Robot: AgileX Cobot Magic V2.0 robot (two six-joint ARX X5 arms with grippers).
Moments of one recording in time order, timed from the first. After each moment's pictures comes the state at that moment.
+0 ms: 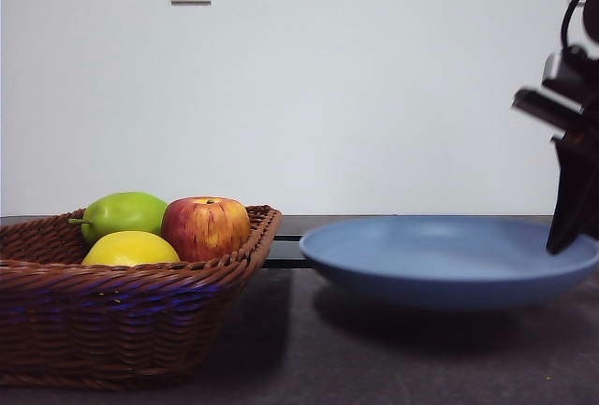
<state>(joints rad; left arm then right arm) -0.14 0.74 0.86 -0.89 0.53 -0.17 0.14 1.34 0.75 -0.54 -0.38 0.19</state>
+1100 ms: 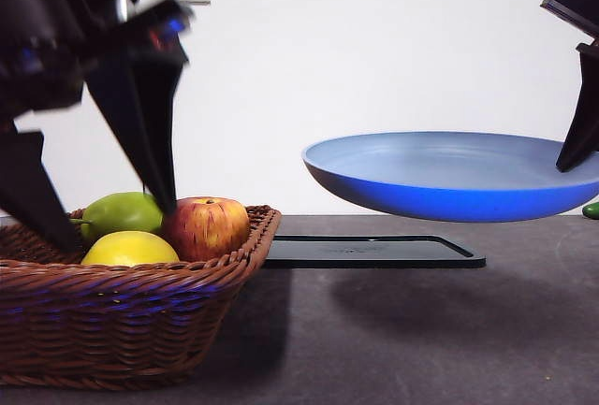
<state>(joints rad) -0.65 1.31 0.86 -0.73 0.17 -0.54 0.14 1.10 0.75 -0.61 -0.38 0.19</state>
